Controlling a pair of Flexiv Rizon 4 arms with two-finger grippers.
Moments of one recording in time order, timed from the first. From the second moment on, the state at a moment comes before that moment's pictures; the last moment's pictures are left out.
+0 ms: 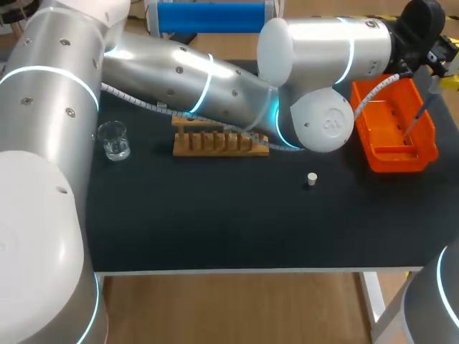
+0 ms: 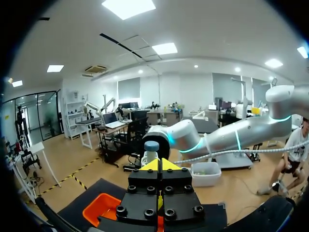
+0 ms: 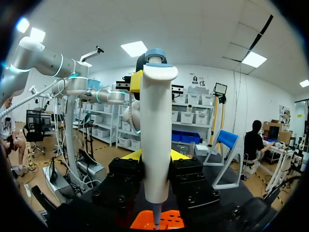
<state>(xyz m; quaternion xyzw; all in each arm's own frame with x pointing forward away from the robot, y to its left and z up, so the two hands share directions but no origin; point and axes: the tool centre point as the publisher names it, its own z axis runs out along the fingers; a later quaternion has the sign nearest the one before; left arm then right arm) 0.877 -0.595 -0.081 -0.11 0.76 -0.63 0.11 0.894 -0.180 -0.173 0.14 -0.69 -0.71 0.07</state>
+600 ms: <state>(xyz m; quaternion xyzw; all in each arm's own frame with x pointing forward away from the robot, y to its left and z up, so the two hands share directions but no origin) 0.881 -0.599 -0.075 -0.10 0.75 -0.64 0.13 0.894 -0.180 -0.173 0.14 -0.69 -0.71 0.07</state>
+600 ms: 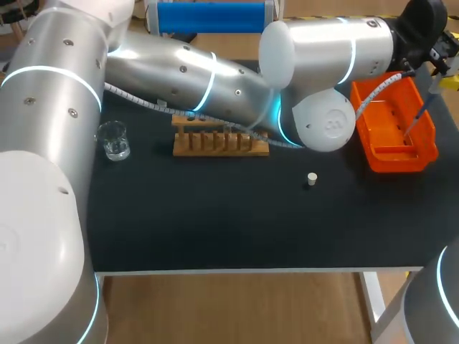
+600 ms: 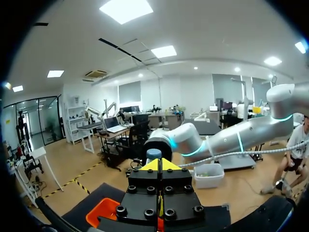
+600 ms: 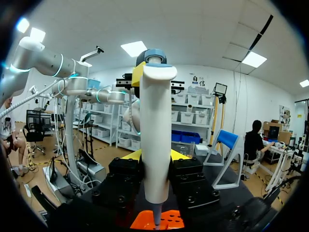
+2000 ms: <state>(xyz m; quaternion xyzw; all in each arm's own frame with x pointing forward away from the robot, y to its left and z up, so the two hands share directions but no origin) 0.887 -0.598 -0.095 -0.09 0.76 -0.63 0.14 0.893 -0.180 -0.180 0.13 -0.69 -0.71 0.06</state>
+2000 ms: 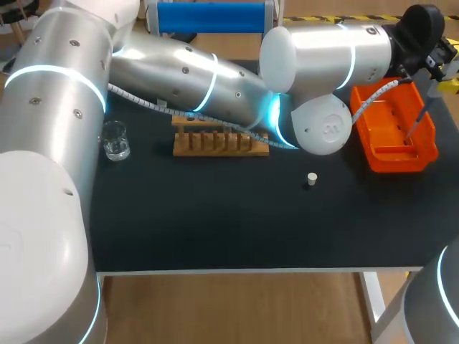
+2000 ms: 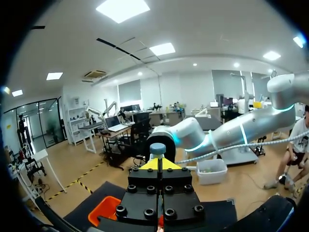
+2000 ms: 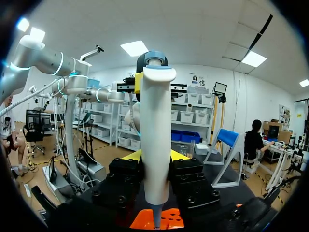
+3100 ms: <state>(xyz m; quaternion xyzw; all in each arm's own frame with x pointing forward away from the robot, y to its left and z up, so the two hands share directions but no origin) 0.888 -0.596 -0.096 -0.09 0.76 -0.63 0.15 0.893 -0.180 -0.178 0.14 -0.68 -0.71 0.06</state>
